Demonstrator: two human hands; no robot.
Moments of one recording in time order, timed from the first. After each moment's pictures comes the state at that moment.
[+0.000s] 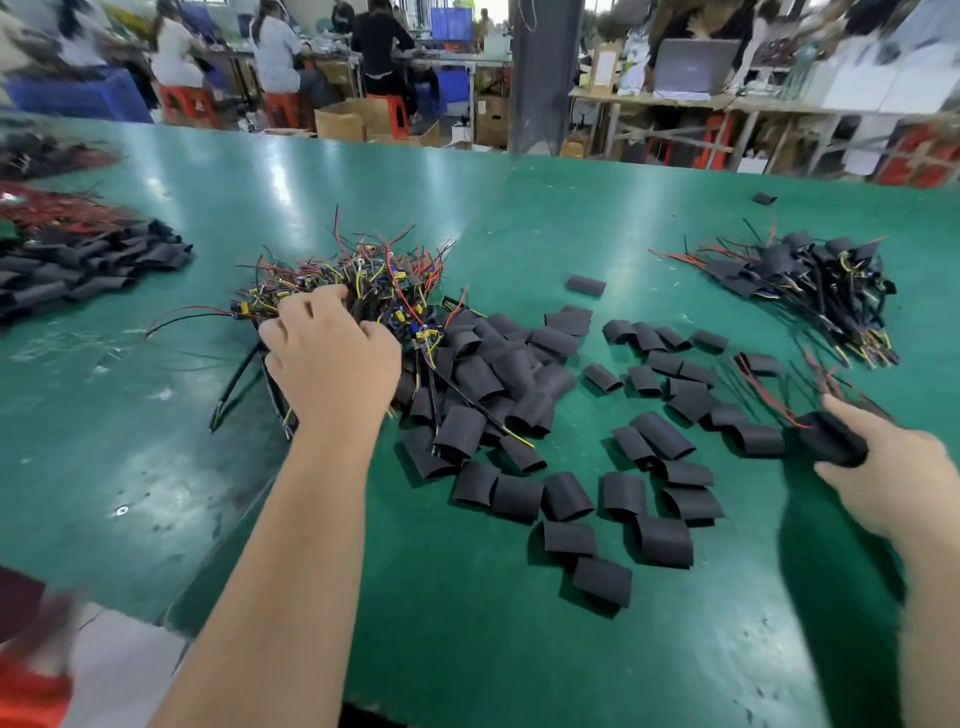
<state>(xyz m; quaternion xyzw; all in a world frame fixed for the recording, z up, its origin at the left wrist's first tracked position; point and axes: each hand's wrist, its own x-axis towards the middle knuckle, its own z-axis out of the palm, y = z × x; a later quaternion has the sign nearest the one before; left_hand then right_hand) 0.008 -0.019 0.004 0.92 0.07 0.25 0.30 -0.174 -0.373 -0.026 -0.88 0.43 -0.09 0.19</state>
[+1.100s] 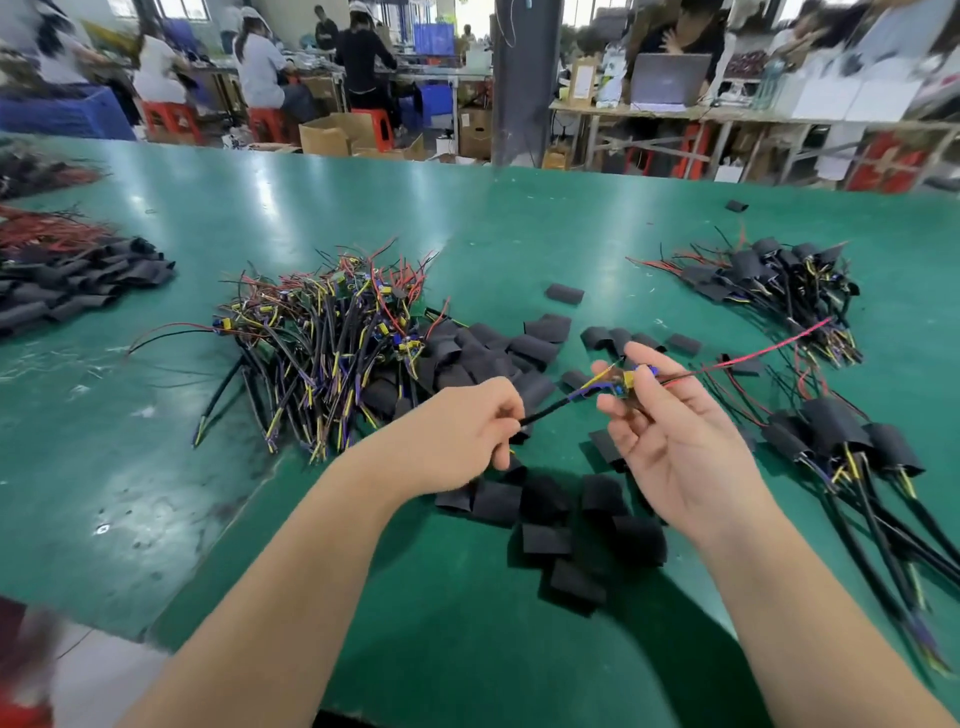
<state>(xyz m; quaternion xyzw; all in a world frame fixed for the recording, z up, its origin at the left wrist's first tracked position) -0.046 -0.061 0.010 0.86 -0.39 -0.14 0.30 -0.135 -0.242 -0.006 -0.44 0.08 -0.18 0.88</state>
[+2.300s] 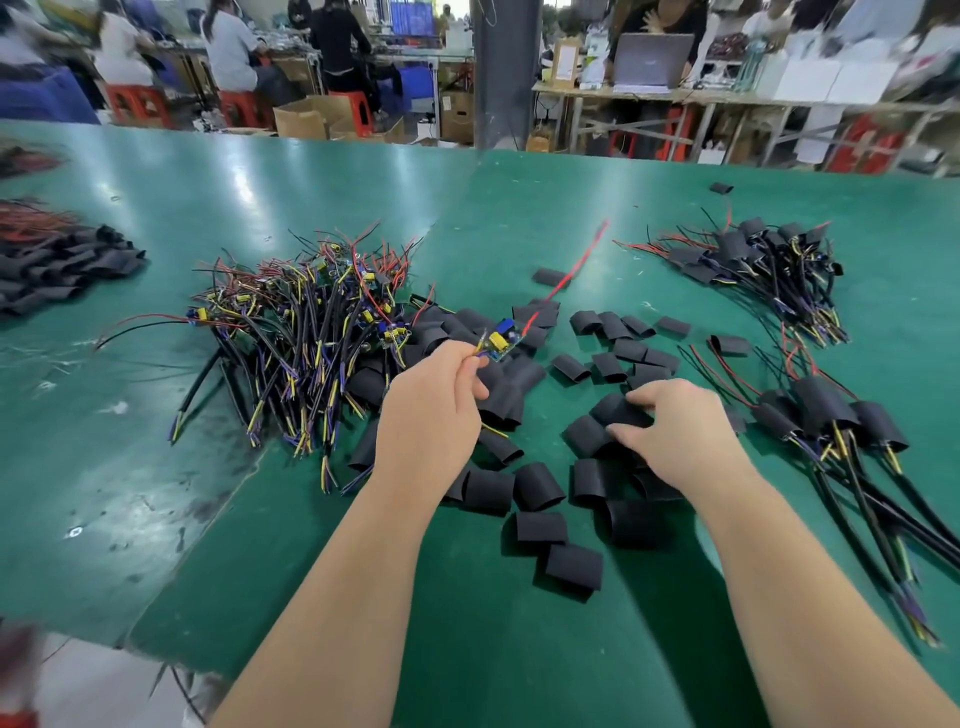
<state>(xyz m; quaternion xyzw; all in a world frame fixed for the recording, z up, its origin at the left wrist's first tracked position) -0.043 -0.075 -0.027 0.84 -0.25 0.20 0.43 -0.127 -0.270 -0.013 -0.95 0.25 -0.07 0.19</state>
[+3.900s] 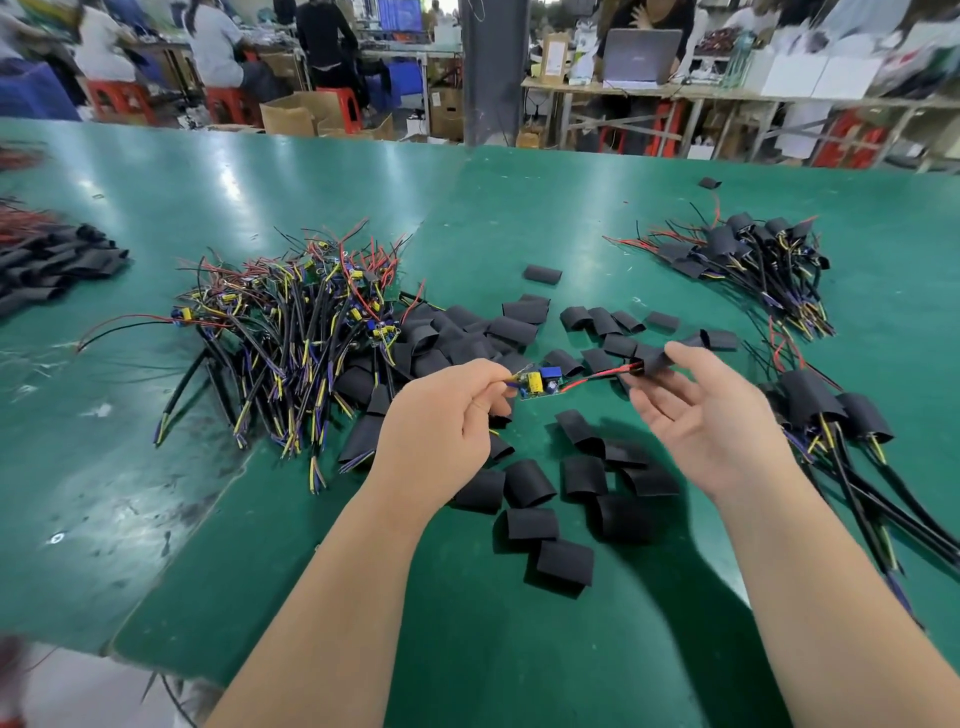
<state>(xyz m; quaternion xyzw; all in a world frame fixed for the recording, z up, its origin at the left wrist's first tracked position) -0.054 -0.074 -0.028 0.79 -0.39 0.19 0.43 -0.135 -0.280 -0.007 -0.42 0.25 -0.24 0.84</state>
